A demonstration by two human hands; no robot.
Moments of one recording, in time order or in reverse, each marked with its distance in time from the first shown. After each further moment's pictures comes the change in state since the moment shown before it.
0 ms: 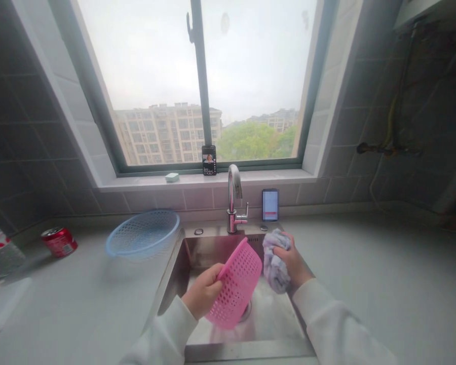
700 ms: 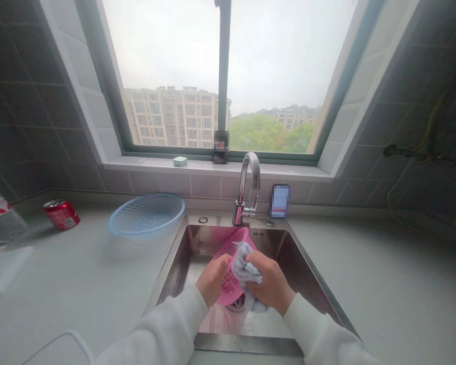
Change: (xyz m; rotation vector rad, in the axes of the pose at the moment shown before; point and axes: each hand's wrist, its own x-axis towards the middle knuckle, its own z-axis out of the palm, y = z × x) left_hand 0.010 -0.022 0.011 -0.038 0.138 0.140; right_hand -0.070 -0.023 0.057 -0.655 -0.638 -0.571
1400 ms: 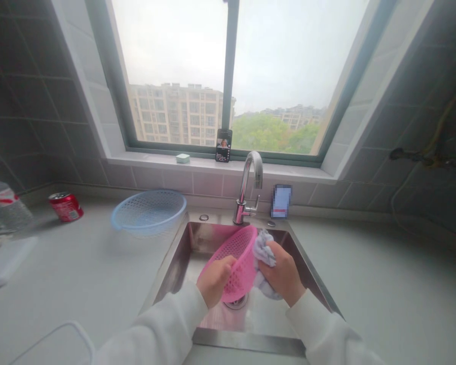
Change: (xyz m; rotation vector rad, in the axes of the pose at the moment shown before) left_hand -0.009 0.006 0.003 0.001 -0.063 -0.081; right_hand 0.002 0.030 -0.019 0.096 0.321 0.259
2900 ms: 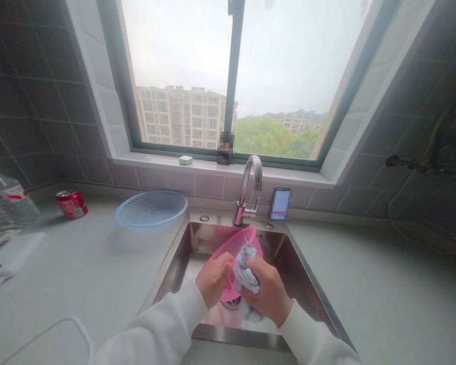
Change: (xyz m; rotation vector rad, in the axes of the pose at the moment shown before) left_hand -0.005 0.014 0.002 0.236 0.095 0.095; right_hand -0.026 -0.033 0.010 -0.164 -0.149 -0.372
